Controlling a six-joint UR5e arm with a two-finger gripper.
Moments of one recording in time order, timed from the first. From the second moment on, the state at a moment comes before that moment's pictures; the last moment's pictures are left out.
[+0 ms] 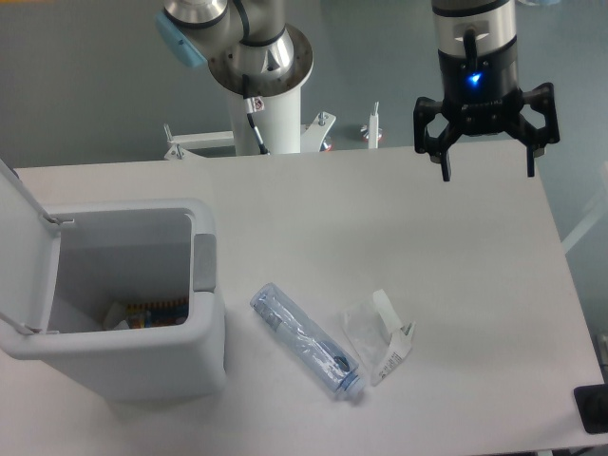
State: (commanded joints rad) arm 2.67 -1.68 -1.44 -1.11 1.54 0.93
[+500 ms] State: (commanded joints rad) arm 2.66 -1.70 -1.45 -1.10 1.54 0.92
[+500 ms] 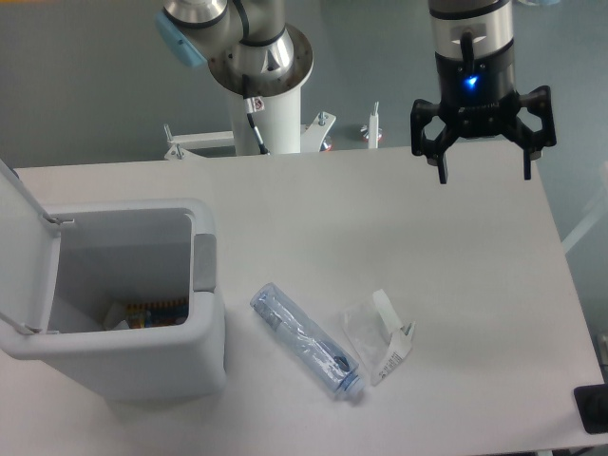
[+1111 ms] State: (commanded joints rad) arm 2.60 -1.72 -1.56 -1.07 1.53 0.86
